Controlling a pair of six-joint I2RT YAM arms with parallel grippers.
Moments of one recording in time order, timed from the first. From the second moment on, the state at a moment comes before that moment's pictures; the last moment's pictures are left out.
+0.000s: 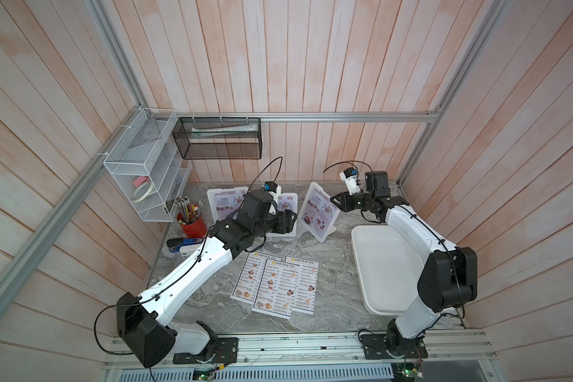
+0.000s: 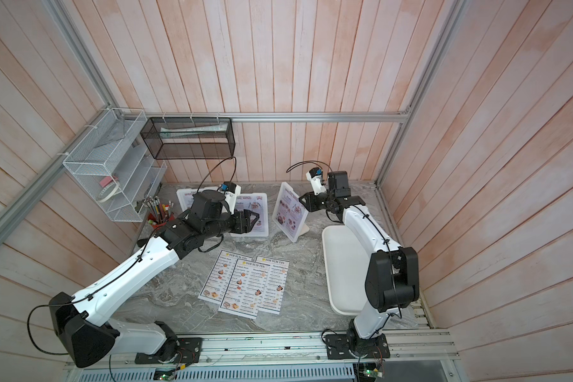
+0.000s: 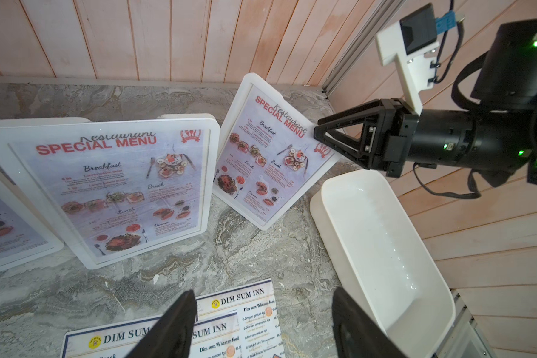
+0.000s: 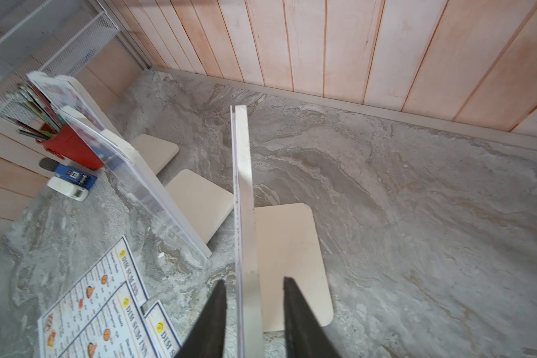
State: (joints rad) left arm -0.65 1.37 1.33 -0.52 0.06 -0.43; right arm 0.22 1.69 1.42 -0.39 -0.47 0.01
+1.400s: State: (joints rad) left arm -0.55 1.23 1.21 -0.63 0.02 -0.43; right arm 0.19 1.63 1.03 0.03 -0.13 0.50
